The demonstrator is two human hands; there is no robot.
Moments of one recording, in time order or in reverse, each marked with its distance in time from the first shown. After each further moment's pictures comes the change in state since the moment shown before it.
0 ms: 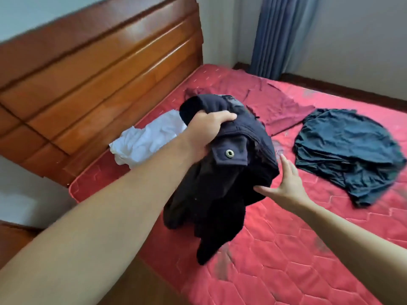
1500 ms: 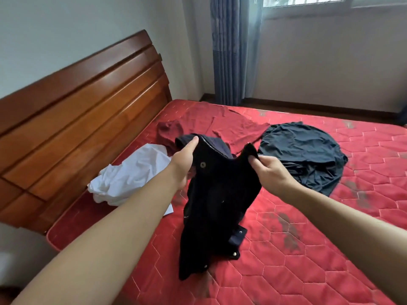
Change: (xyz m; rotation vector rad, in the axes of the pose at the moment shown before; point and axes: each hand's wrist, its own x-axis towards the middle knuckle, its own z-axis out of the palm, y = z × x) left_hand -0.037 -0.004 0.081 0.115 -0.077 -0.193; right_hand -0.052 -0.031 -0.147 0.383 0.037 -0.072
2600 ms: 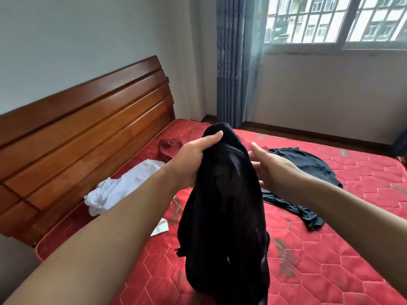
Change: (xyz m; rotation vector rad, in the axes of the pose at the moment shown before) left_hand -0.065 0.069 0.017 -0.246 -0.498 0.160; right_hand -0.016 -0.083 -0.041 0.345 -0.454 -0.013
